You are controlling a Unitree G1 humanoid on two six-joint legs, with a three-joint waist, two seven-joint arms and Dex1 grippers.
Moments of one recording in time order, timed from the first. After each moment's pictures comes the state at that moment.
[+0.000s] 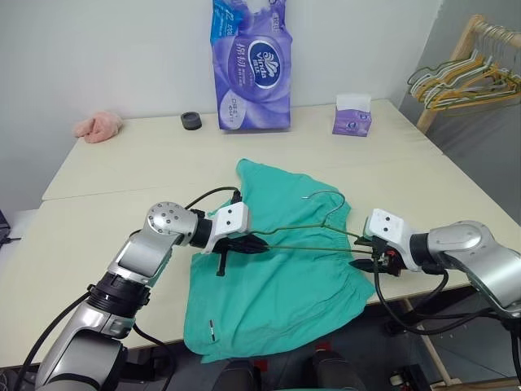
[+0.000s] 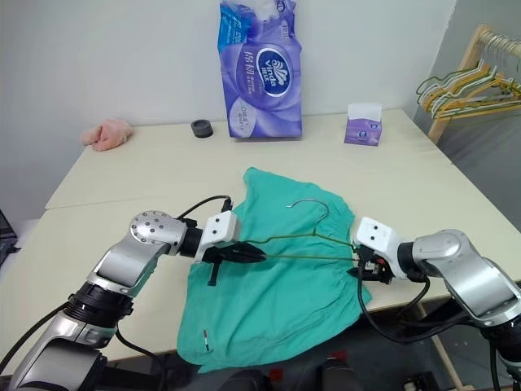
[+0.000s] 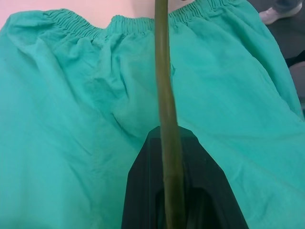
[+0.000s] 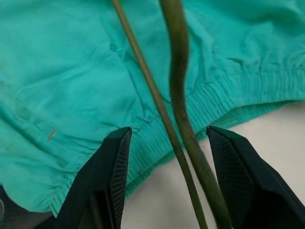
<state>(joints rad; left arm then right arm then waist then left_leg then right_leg) -0.52 0.66 -0.29 0.04 -0.17 0.24 -1.30 -0.35 -0.97 0.25 -0.42 0.27 0.83 0.93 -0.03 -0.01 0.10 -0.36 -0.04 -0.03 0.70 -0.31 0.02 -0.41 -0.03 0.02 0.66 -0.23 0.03</state>
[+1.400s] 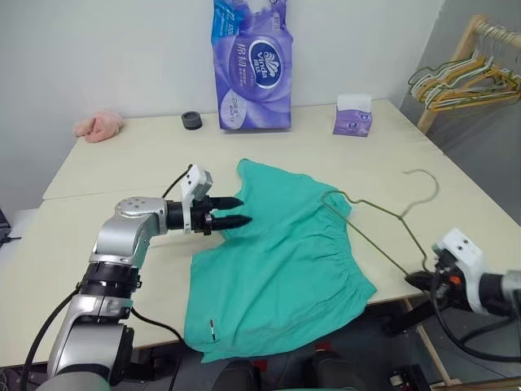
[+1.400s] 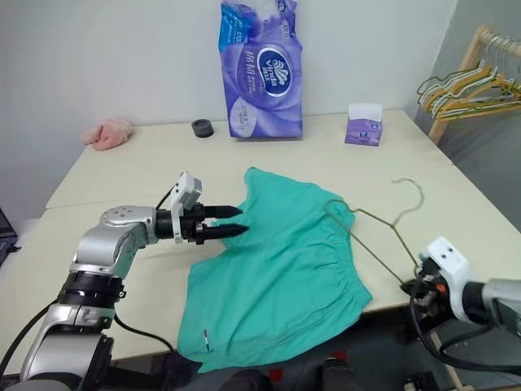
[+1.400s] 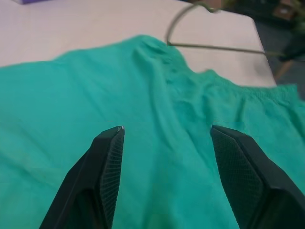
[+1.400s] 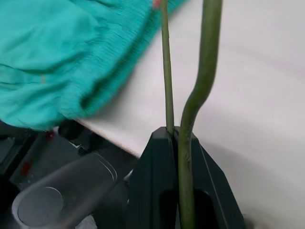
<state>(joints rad) -0.56 0.62 -0.05 0.22 -0.36 0.47 -1.26 0.20 -0.93 -0.38 -0.56 0.47 1.14 0.86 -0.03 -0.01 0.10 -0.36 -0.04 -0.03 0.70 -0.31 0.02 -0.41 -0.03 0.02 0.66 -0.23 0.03</state>
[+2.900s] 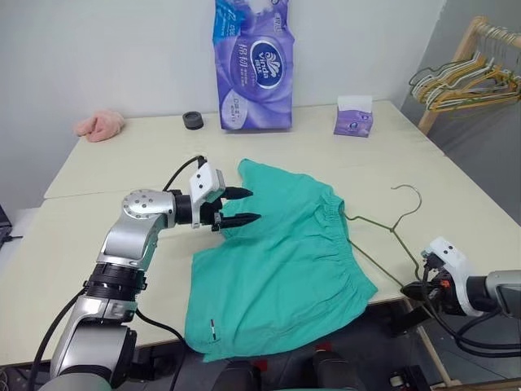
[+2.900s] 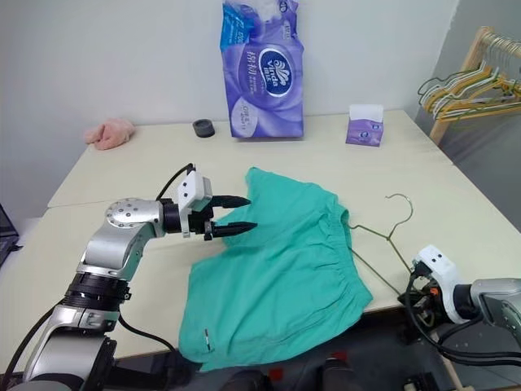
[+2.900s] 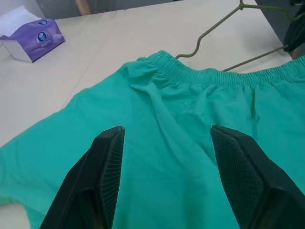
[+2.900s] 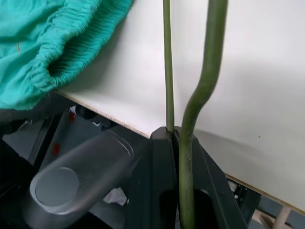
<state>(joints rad) -0.58 0.61 -0.08 0.21 -0.27 0.21 -1.18 0.03 -1.04 -0.12 -0.35 0.56 1.12 0.86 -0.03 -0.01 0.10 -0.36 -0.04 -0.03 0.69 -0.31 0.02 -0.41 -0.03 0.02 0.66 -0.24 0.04</state>
